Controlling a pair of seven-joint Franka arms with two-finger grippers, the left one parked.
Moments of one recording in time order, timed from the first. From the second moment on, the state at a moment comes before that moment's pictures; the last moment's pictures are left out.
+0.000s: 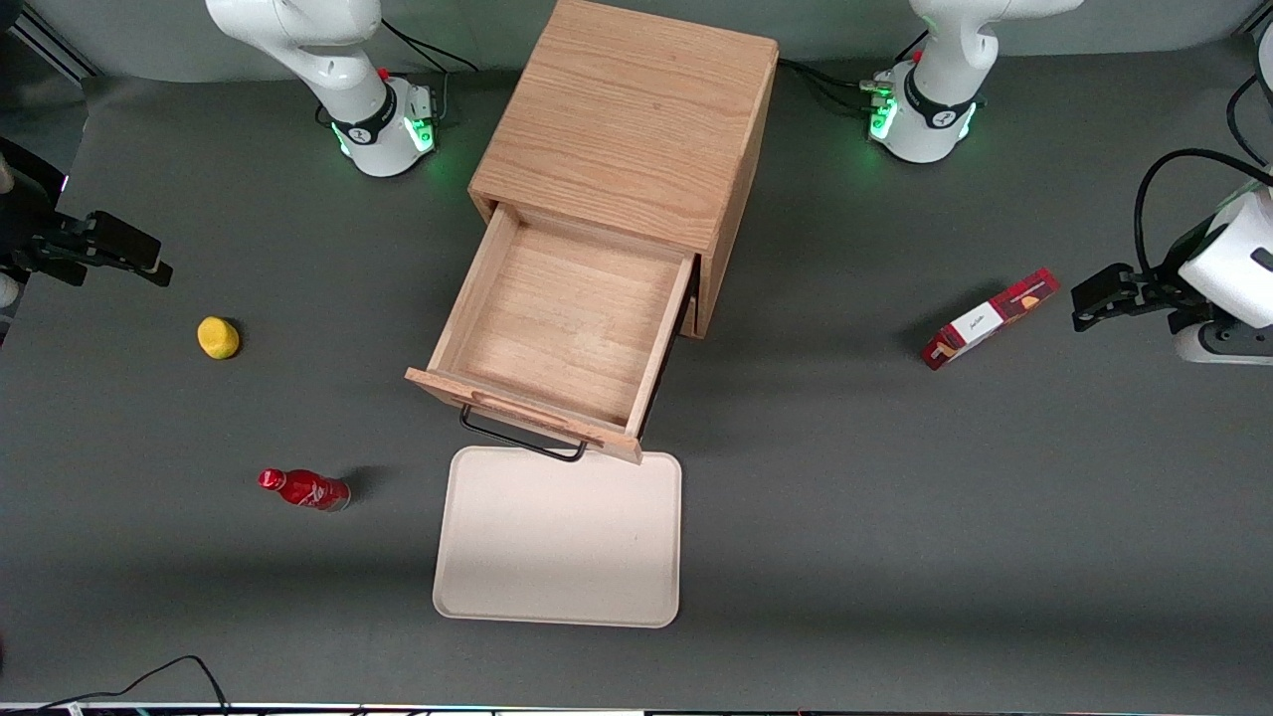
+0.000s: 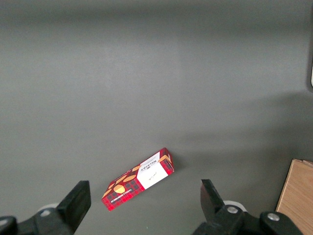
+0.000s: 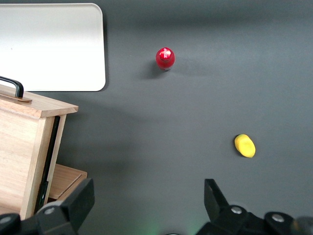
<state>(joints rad) -0.07 0.03 0.08 -1.45 0.02 1.45 0.07</state>
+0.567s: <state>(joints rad) -0.07 0.08 0.10 -1.42 0.02 1.47 0.05</state>
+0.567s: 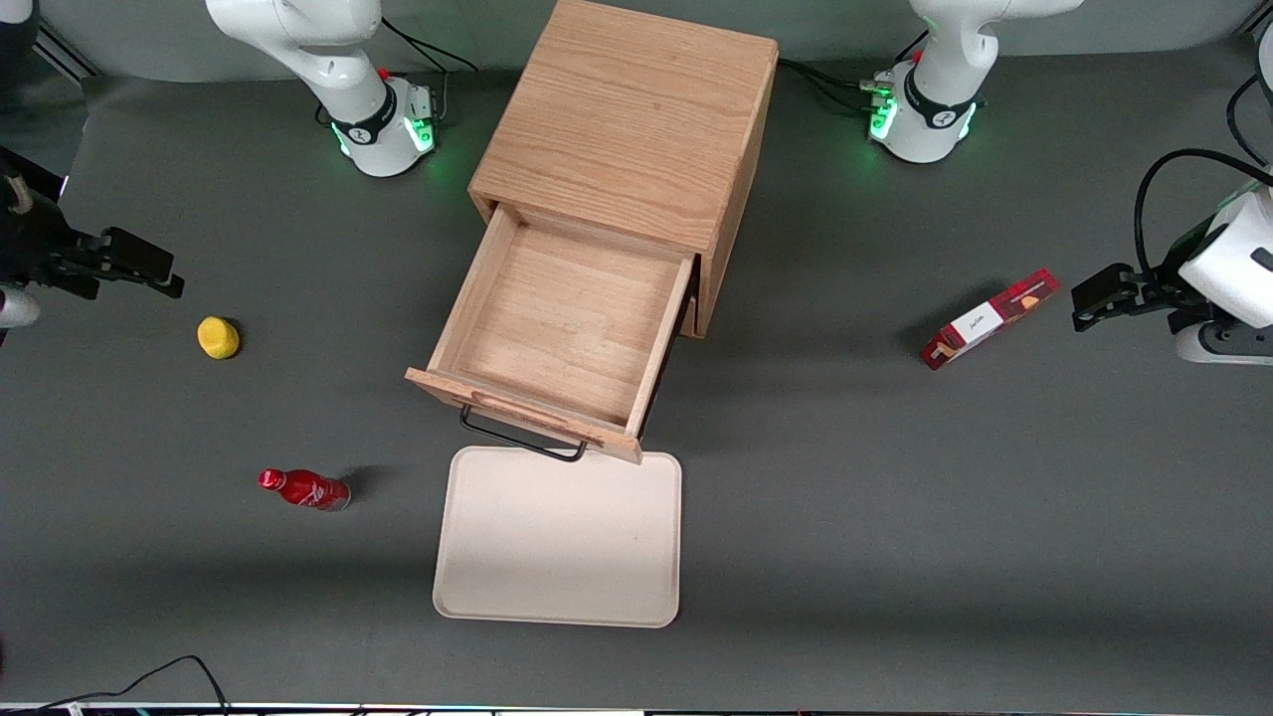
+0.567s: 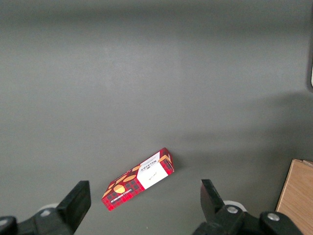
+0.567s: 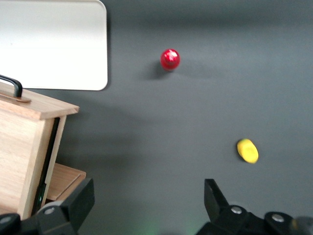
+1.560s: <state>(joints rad) 0.02 0.48 0.32 -1.13 0.02 1.80 -0.20</state>
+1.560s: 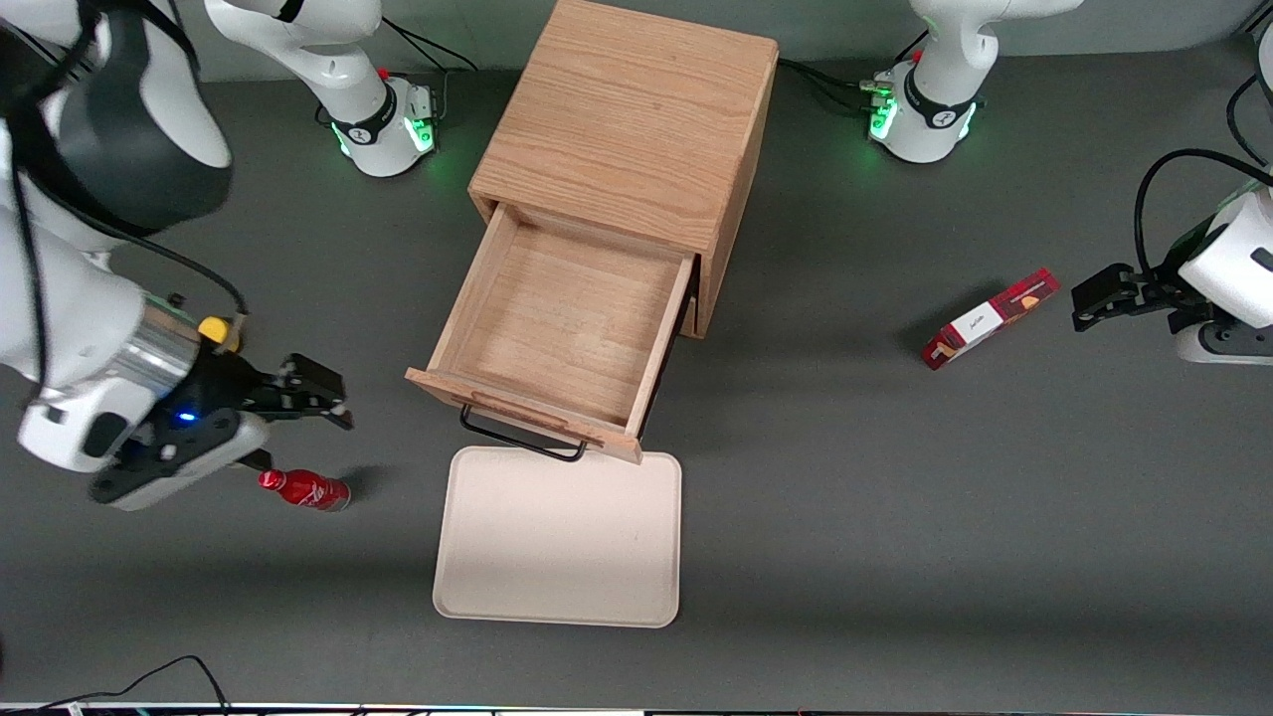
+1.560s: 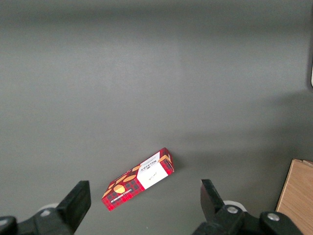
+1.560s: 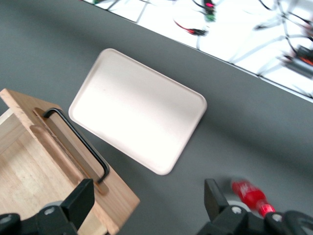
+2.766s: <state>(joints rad) 0.09 0.77 0.42 -1.05 0.02 1.84 -0.36</state>
